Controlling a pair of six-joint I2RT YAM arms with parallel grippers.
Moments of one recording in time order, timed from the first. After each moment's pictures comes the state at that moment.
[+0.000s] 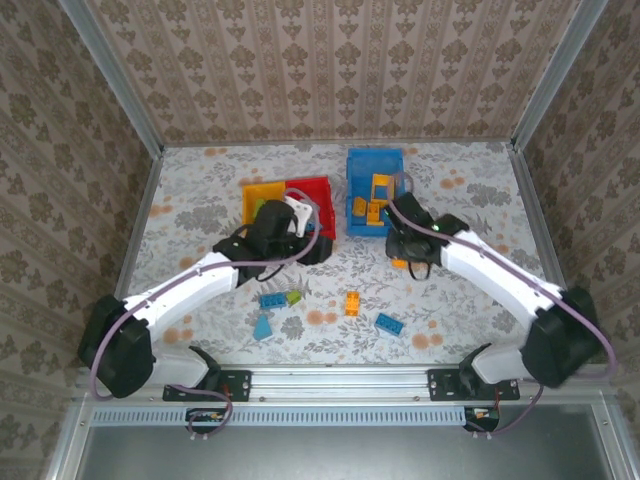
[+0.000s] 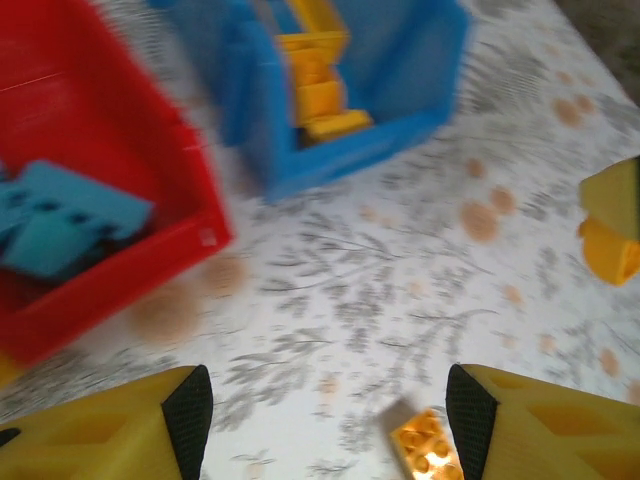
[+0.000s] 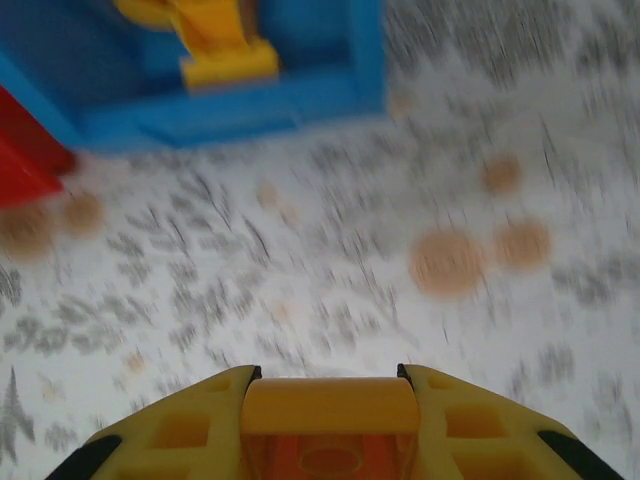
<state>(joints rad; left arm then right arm) -0.71 1.32 0.91 -0.26 0.16 -0.33 0.53 1.44 1.14 -0.80 0.24 0.67</state>
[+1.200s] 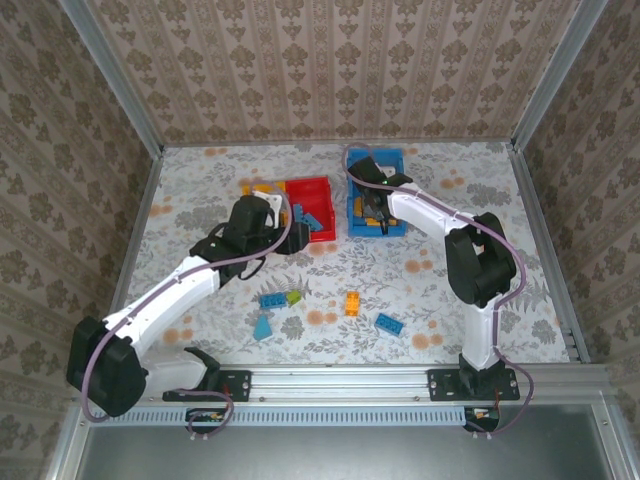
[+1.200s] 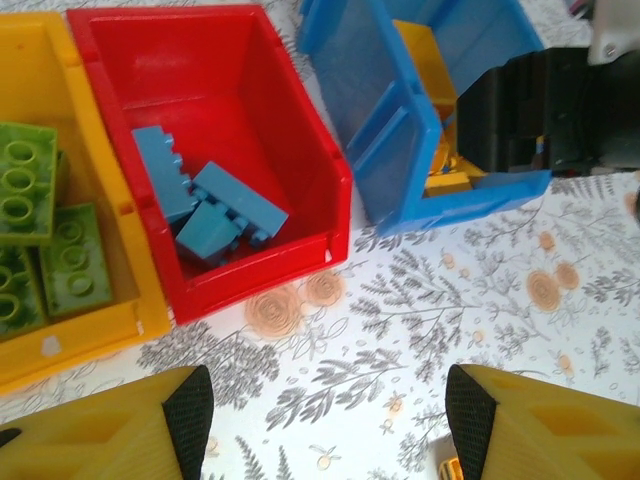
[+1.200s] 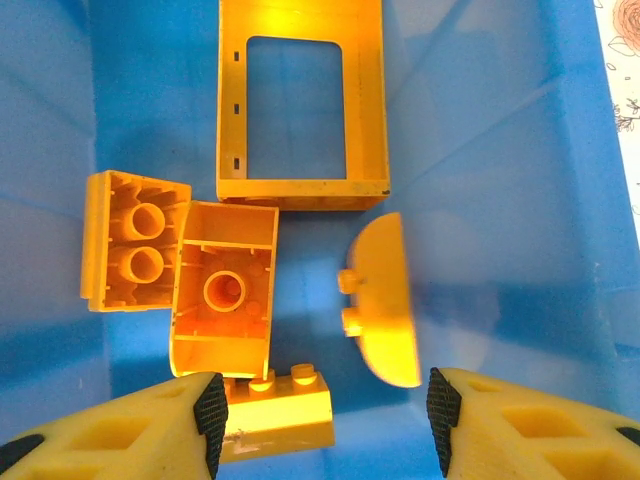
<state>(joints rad) -0.61 1.21 0.89 -0.34 0.08 -0.41 0.48 1.98 1.57 -0.73 0.44 0.52</state>
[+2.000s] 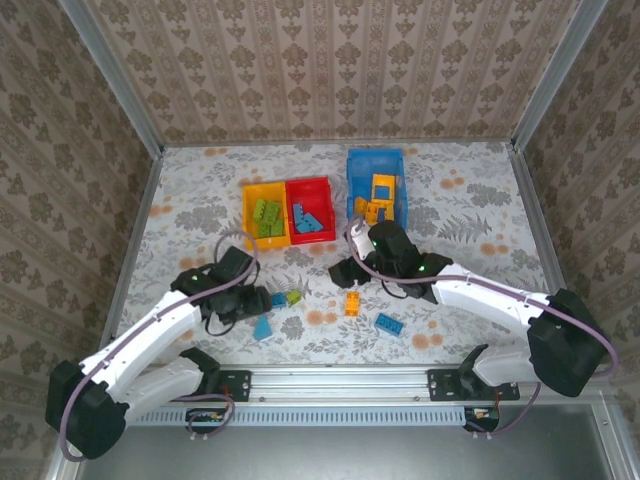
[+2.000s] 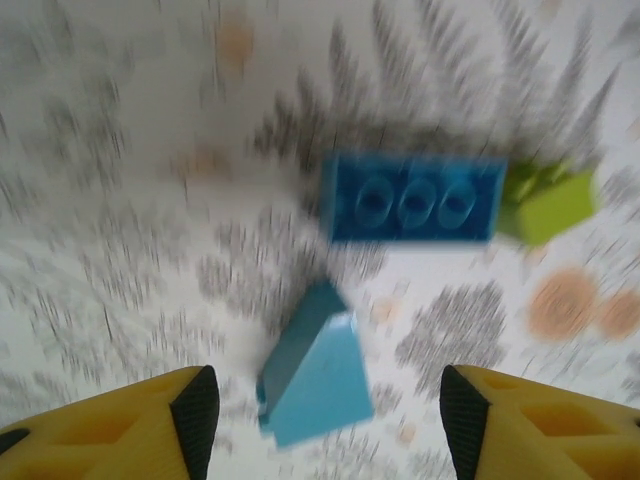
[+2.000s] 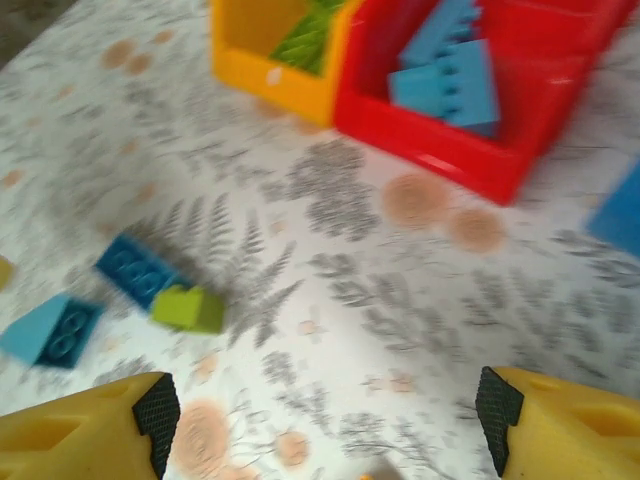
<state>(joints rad) -0.65 0.96 0.66 -0.99 0.06 -0.85 0.72 1.32 0.77 -0.09 -0.18 0.18</state>
